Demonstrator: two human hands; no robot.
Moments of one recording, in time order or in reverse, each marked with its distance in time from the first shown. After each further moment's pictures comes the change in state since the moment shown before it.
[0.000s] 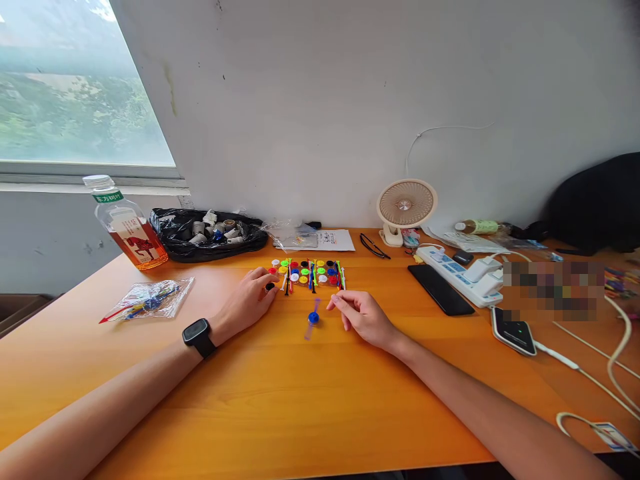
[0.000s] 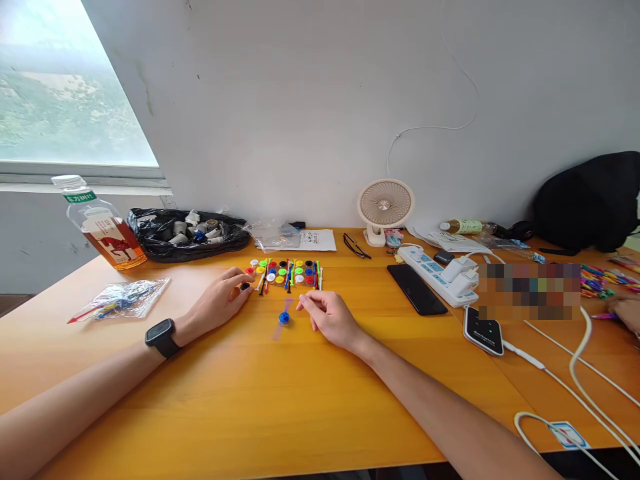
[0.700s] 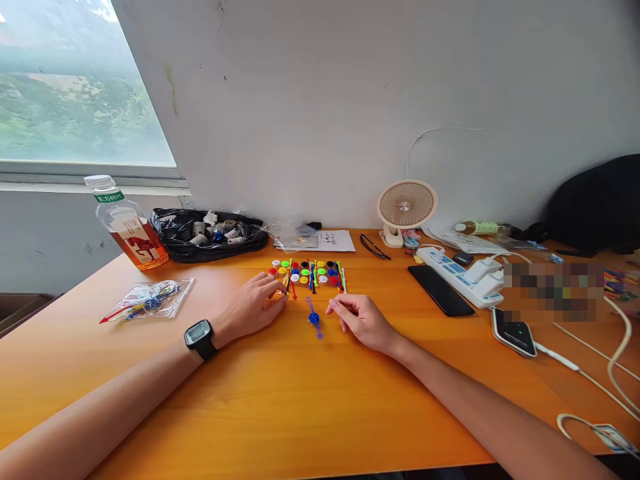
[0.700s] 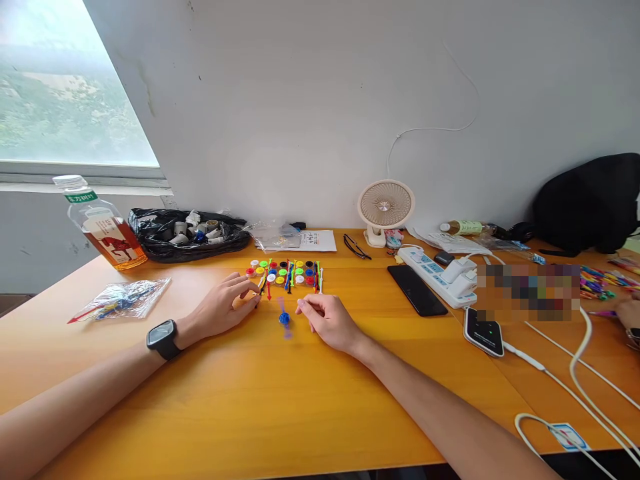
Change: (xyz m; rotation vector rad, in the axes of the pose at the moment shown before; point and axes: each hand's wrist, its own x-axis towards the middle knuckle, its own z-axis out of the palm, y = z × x) left_hand 0.001 0.023 -0.009 0.008 -0.051 0.171; right_hand -0.003 -0.002 0.001 -0.077 -0.031 -0.037
